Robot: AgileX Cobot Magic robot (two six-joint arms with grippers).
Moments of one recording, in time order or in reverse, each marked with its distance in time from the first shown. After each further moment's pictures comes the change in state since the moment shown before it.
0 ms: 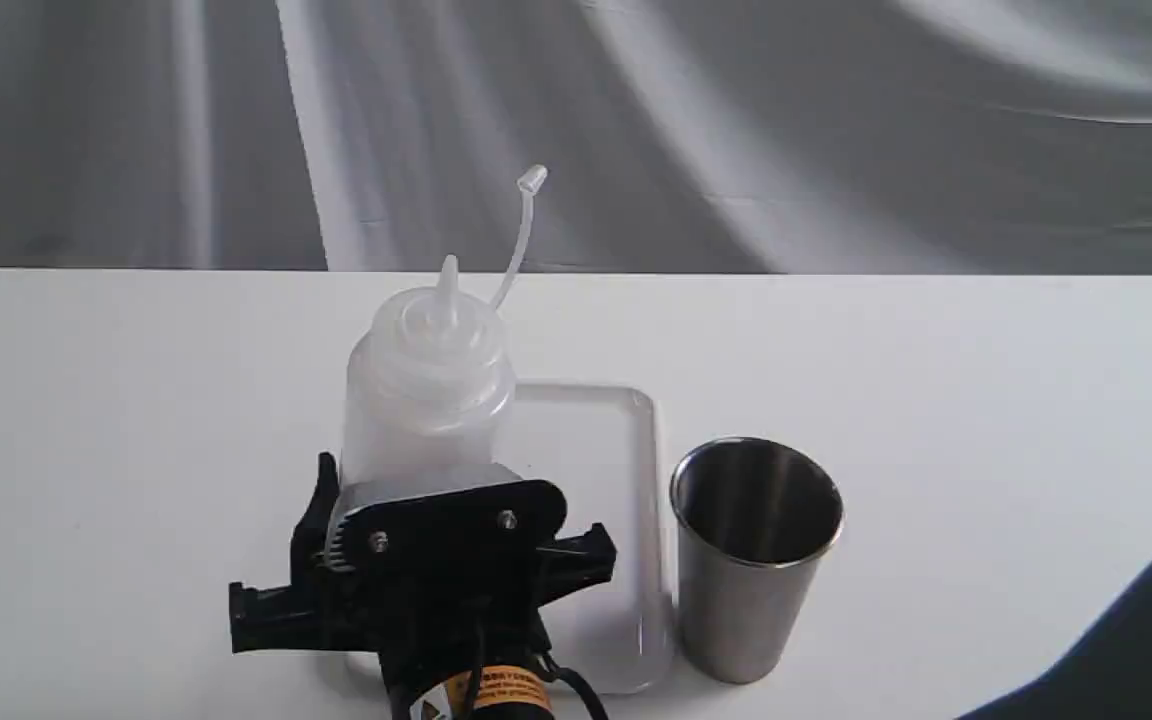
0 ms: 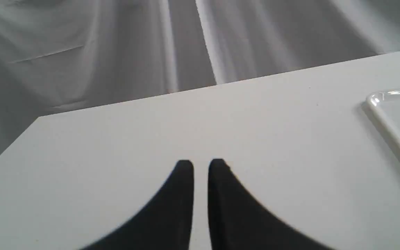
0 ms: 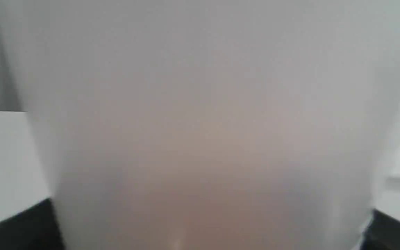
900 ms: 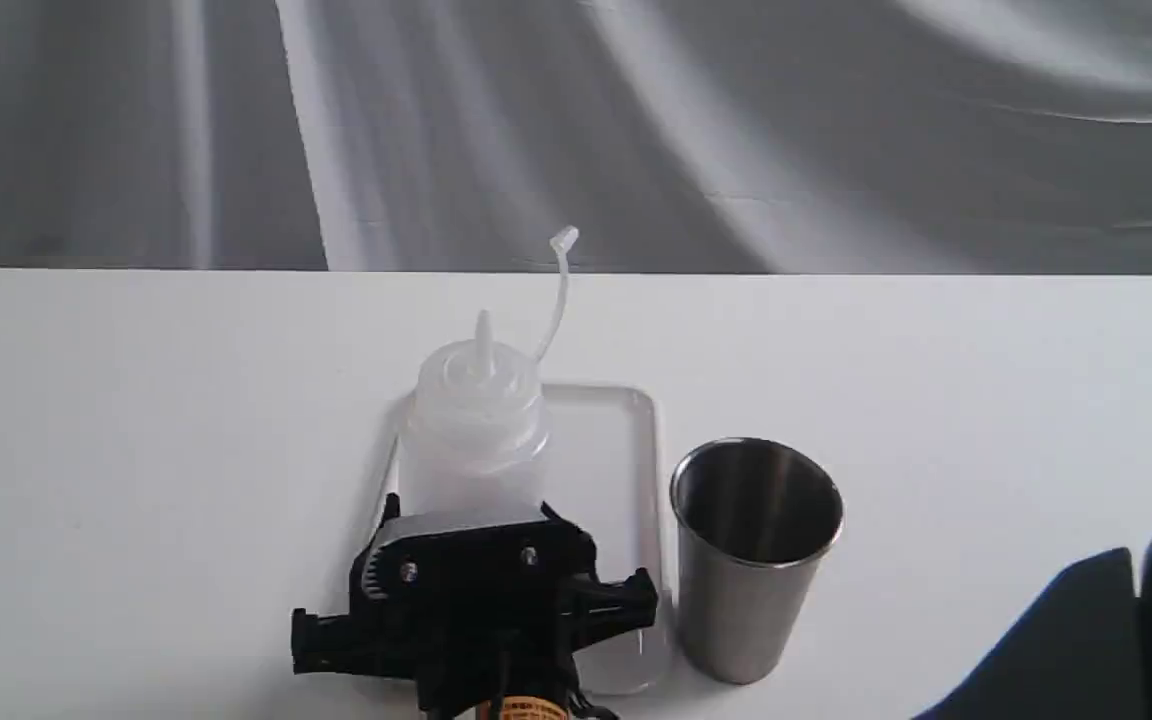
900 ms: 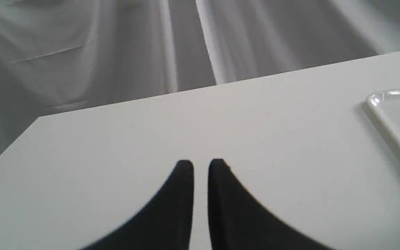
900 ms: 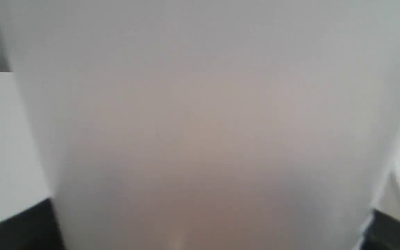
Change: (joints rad) left arm 0.000 0.000 0.000 0.000 0.000 0.000; right arm -0.002 0.064 -0.002 0.134 -0.007 -0.066
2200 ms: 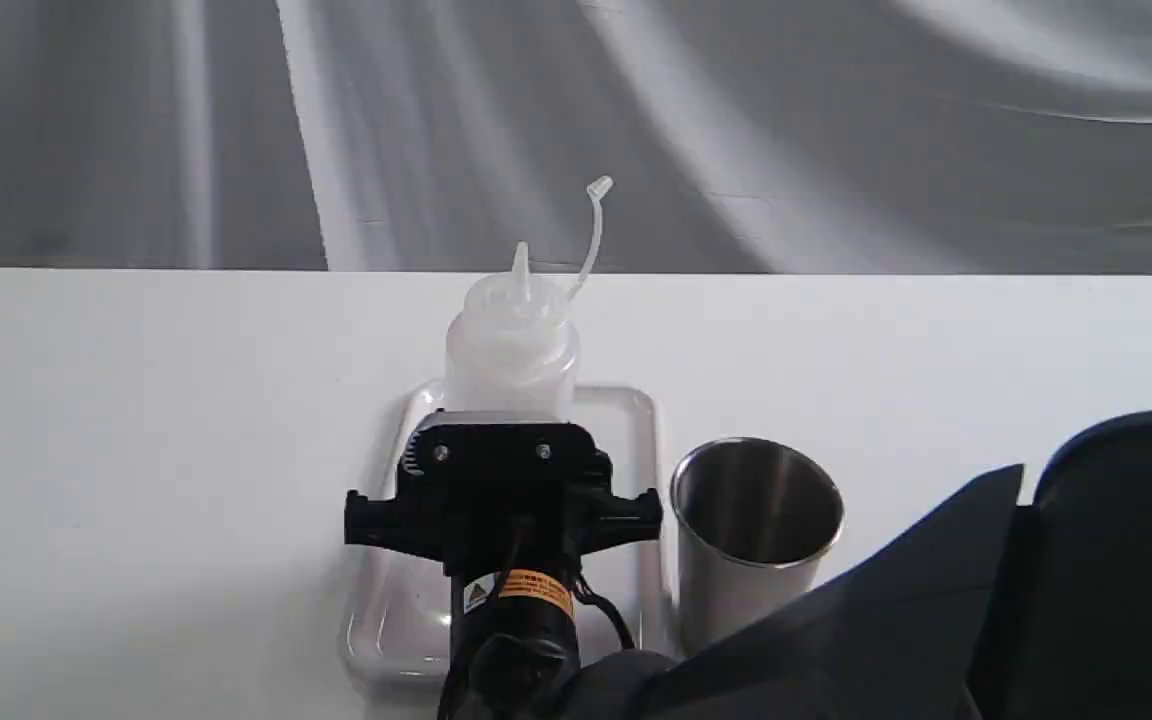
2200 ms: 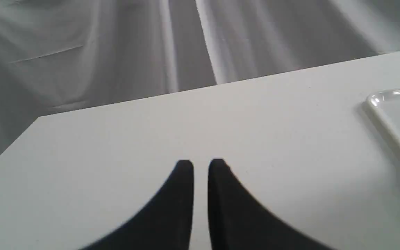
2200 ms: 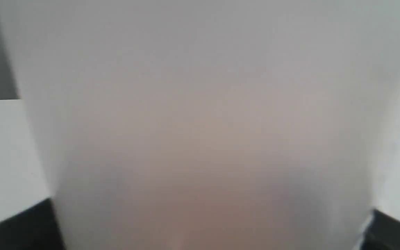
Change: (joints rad) left arm 0.000 0.000 0.000 0.000 0.000 0.000; right arm -0.149 0.110 -0.196 -0.006 0.048 -0.068
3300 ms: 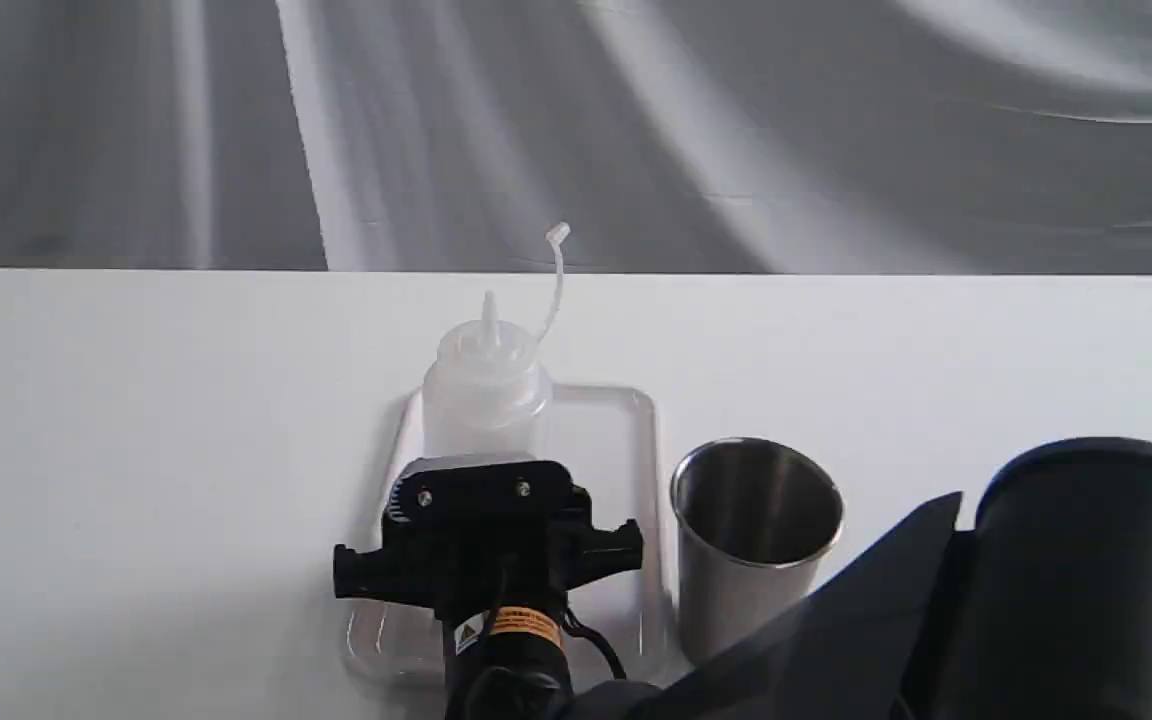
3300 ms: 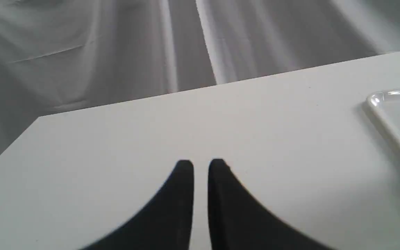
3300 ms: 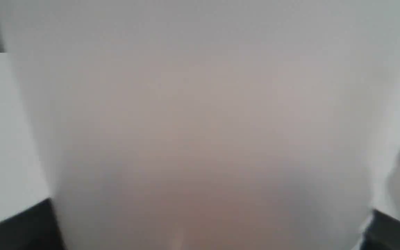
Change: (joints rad) left arm 0.000 0.000 0.000 0.000 0.000 0.000; right arm 0.000 0.054 0.000 -0.055 0.048 0.022
